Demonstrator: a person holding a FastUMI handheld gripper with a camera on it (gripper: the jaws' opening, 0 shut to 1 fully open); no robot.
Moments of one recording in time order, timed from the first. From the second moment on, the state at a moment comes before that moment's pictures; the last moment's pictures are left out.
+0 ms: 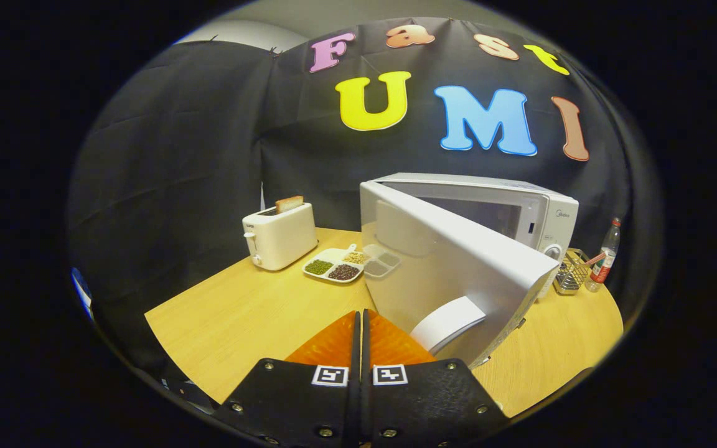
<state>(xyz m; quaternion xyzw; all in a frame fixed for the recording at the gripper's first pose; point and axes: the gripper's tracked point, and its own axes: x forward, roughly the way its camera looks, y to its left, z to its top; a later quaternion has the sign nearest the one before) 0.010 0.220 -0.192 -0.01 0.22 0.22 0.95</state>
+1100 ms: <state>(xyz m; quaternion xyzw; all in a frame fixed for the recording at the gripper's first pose) 0.140 0.122 -0.203 0.02 0.22 0.11 0.97</state>
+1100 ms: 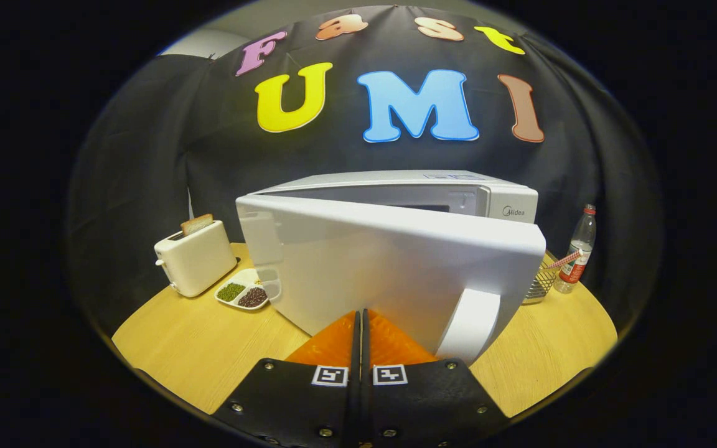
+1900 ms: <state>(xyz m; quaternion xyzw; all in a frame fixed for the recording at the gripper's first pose) 0.229 0.104 -0.207 0.03 0.22 0.06 0.97</state>
